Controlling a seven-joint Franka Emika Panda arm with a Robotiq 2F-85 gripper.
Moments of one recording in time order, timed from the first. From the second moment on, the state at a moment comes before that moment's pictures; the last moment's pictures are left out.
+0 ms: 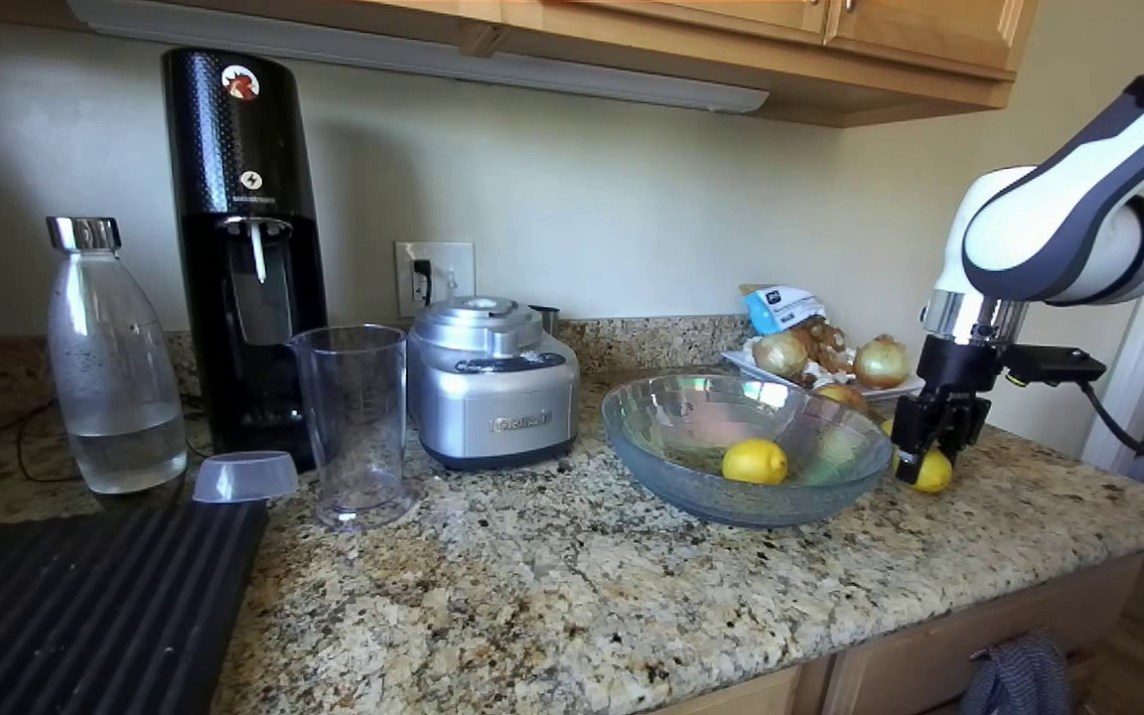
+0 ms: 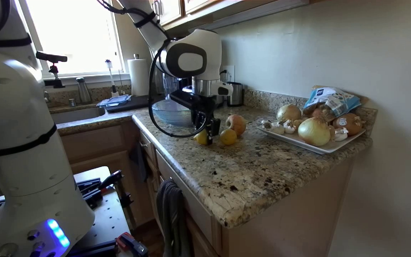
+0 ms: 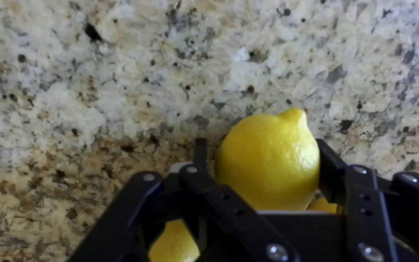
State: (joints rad) arm 0.04 0.01 0.02 -2.56 0.19 2.57 -0.14
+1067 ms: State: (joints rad) arm 0.04 -0.21 0.05 -2.56 0.08 2.42 -0.12
